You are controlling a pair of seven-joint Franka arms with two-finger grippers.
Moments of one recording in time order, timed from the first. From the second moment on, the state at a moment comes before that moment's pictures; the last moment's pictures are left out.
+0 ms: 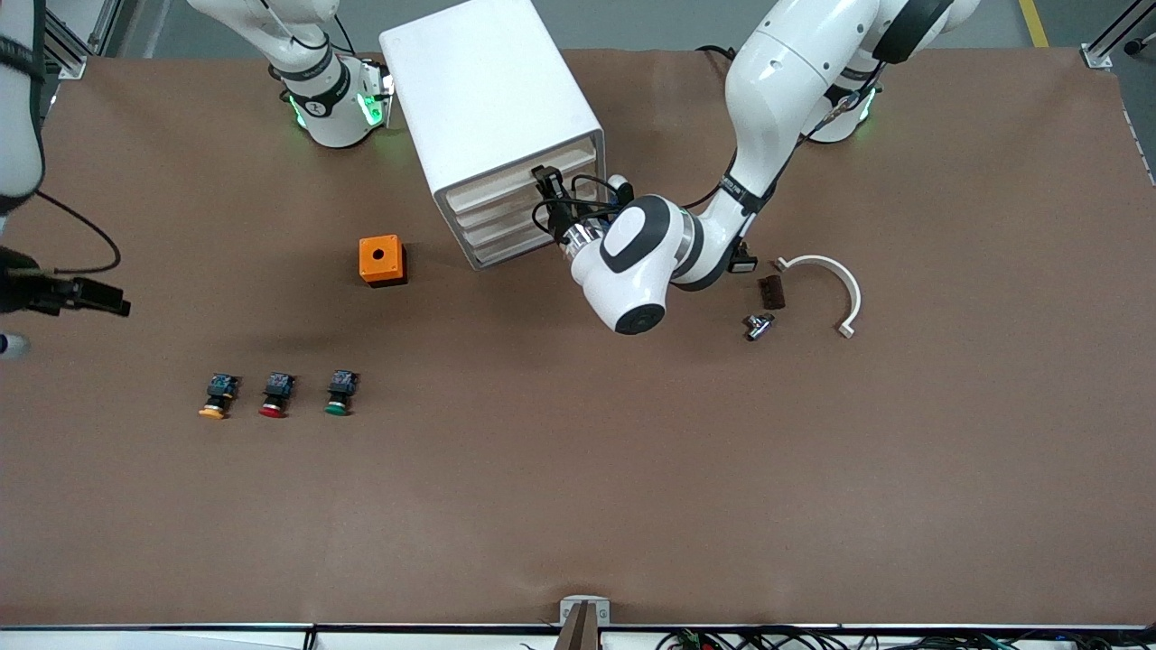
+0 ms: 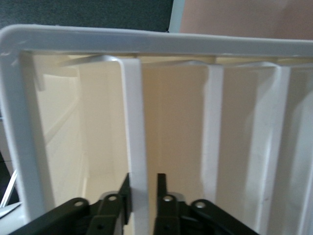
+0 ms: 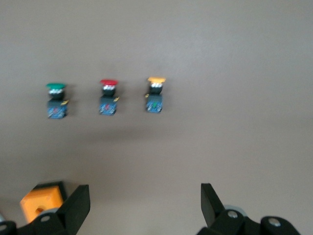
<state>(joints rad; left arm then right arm) -0.64 0.77 -0.14 -1.41 -1.01 1.51 -2.48 -0.12 0.23 -0.11 -1.66 -0.03 1.79 -0.19</state>
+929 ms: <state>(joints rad) -0.41 0.77 -0.13 -1.36 -1.01 1.55 -2.37 -0.16 0.50 -0.09 -1.94 0.07 2.48 -0.15</state>
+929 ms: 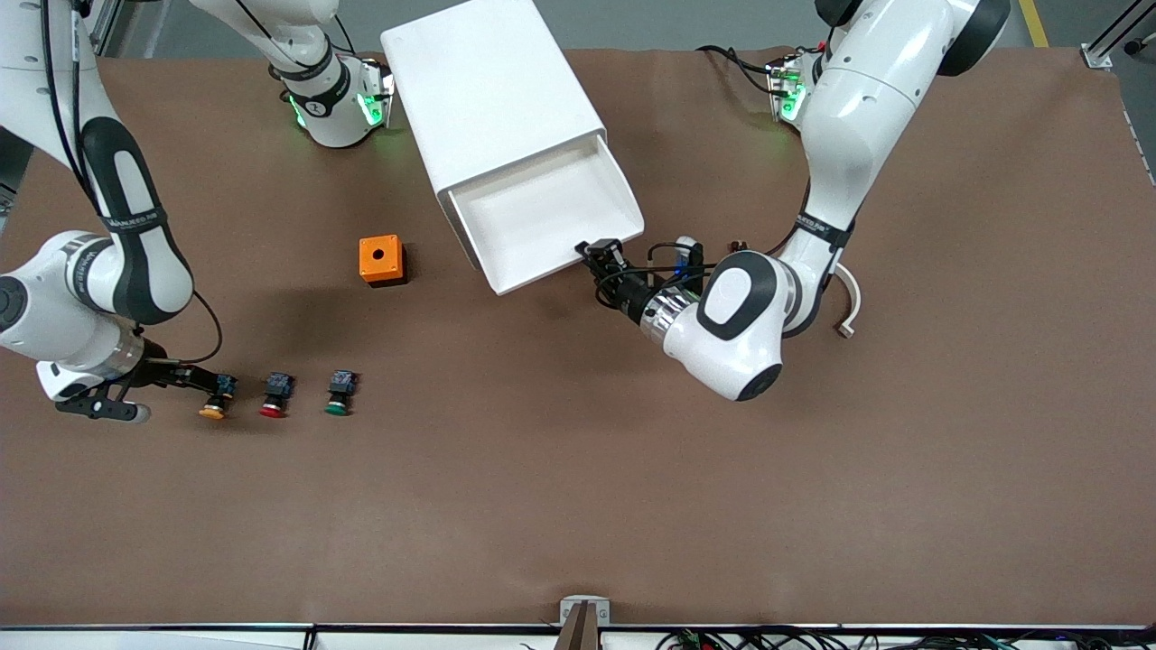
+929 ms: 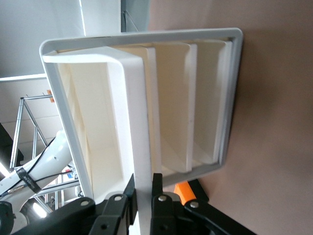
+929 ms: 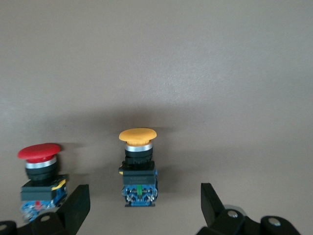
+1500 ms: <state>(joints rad) -0.38 0.77 -0.09 -1.30 -1.01 1.60 -2.20 -0.15 0.56 -0.08 -2.01 0.10 2.63 -0.15</state>
